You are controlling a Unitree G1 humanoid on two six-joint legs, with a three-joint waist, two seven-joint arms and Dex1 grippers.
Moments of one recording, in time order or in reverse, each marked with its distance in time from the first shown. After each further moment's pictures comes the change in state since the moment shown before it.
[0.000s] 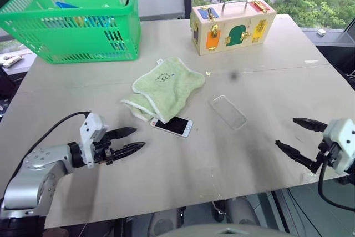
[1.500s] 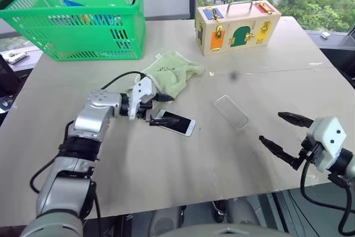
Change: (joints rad) left arm -0.798 -0.178 -0.431 0.625 0.301 -0.249 -0.130; right arm -0.016 0.050 0.100 -0.174 -0.003 0.051 -0.151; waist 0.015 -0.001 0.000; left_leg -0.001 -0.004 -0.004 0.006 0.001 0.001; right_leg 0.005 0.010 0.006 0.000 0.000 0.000
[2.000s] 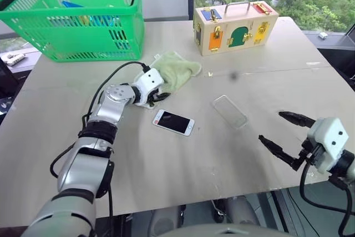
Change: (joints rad) left arm -0.138 -0.058 -0.037 0.349 0.316 -0.224 0.436; right arm -0.012 0.007 -0.005 -0.038 0.004 0.019 -0.022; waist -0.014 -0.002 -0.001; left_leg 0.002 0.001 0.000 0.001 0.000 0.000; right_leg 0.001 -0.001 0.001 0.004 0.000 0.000
